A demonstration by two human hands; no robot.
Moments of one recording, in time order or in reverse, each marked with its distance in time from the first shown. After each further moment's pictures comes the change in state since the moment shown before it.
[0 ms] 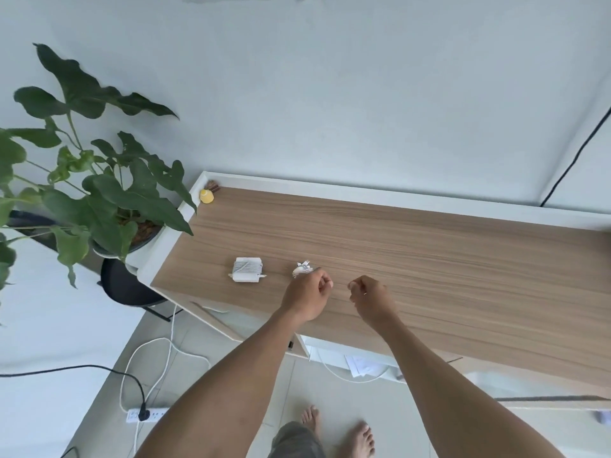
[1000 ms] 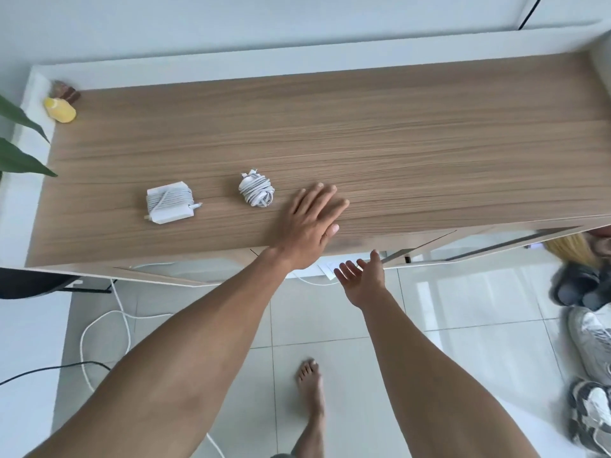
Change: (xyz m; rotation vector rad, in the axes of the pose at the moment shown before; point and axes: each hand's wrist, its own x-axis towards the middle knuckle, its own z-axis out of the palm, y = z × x) left_hand 0.032 -0.066 0.115 0.521 -0.168 0.736; right_hand -0.028 0.144 0.112 1.536 0.376 0.898
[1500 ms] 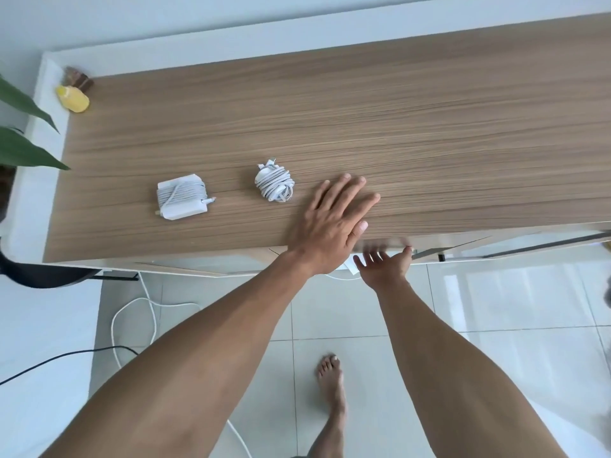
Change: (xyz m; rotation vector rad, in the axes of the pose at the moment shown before) left_hand -0.001 0.001 0.004 0.062 0.042 -0.028; right_hand 0.056 0.001 0.018 0.309 -0.026 0.069
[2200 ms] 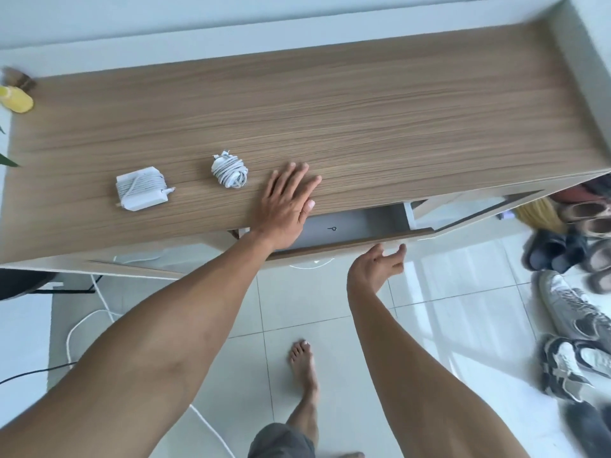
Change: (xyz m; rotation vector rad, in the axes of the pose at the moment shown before) left_hand -0.005 0.008 -0.001 -0.113 -0.033 -0.066; right_hand -0.090 0.001 -0.053 -0.650 0.434 -0.870
